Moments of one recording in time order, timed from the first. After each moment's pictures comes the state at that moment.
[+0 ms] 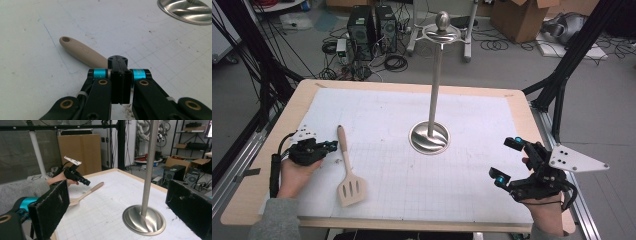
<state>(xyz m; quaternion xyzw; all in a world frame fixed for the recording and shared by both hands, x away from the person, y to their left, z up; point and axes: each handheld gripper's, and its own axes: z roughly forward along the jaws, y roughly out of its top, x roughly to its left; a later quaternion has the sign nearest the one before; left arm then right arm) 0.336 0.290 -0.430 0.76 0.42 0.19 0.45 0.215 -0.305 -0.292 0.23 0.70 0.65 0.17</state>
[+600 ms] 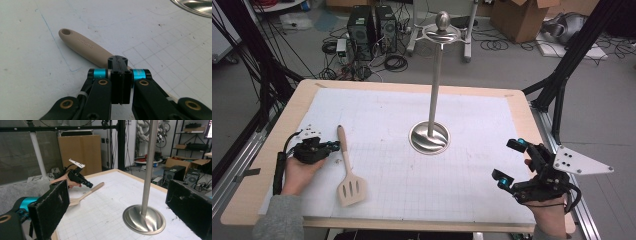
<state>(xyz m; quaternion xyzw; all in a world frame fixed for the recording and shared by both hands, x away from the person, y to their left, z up) 0.348 0.288 -0.442 0.77 0.43 0.18 0.43 0.210 -0.312 -0.292 0.24 0.70 0.65 0.17</state>
